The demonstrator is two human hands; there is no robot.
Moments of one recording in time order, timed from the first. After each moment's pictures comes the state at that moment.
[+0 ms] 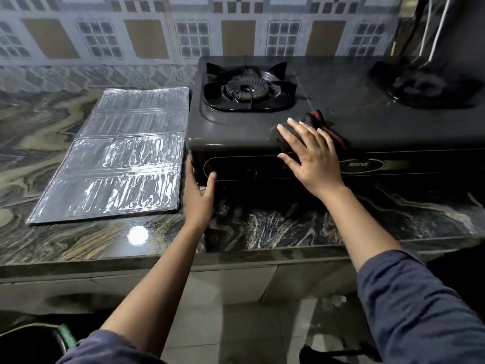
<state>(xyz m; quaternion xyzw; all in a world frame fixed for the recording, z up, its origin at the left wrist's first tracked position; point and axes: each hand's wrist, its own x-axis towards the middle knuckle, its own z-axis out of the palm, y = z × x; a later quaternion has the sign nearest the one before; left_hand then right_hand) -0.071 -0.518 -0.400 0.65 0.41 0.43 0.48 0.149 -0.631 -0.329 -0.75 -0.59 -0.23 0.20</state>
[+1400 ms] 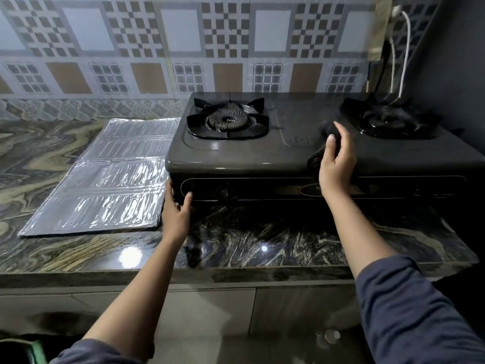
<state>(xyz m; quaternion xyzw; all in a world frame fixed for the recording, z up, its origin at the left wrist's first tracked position) -0.062 -0.526 -0.395 0.62 0.48 0.42 0.46 0.218 -0.662 -0.289 -0.67 -0.36 -0.18 0.62</state>
